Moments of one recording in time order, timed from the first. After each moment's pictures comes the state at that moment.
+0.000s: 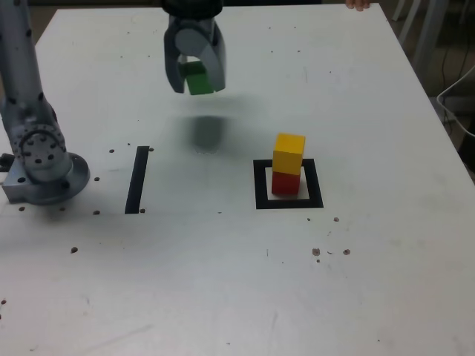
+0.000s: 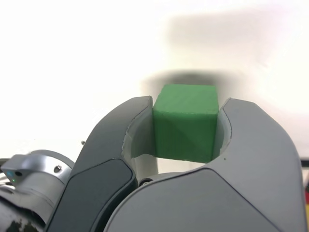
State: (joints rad) arm 0.47 1.72 -1.26 1.16 0.10 0.52
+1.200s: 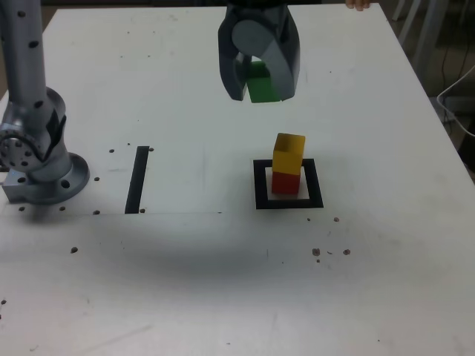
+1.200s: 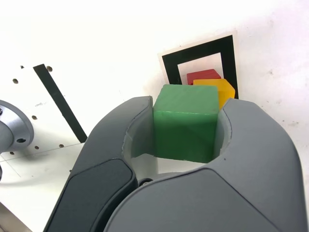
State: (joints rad) arm -0.04 1.81 -1.68 1.44 0.08 0.19
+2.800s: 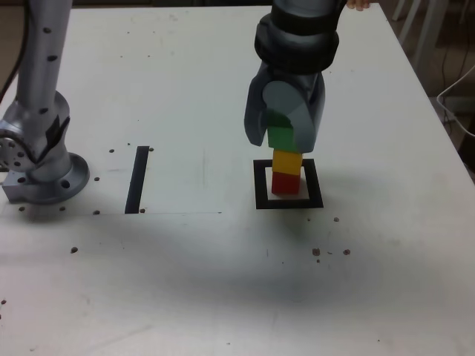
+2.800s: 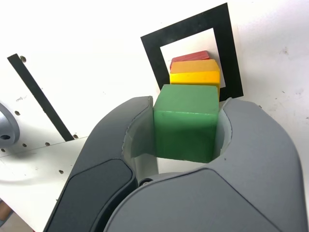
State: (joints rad) arm -0.17 2.01 -1.77 1.46 0.11 0.12
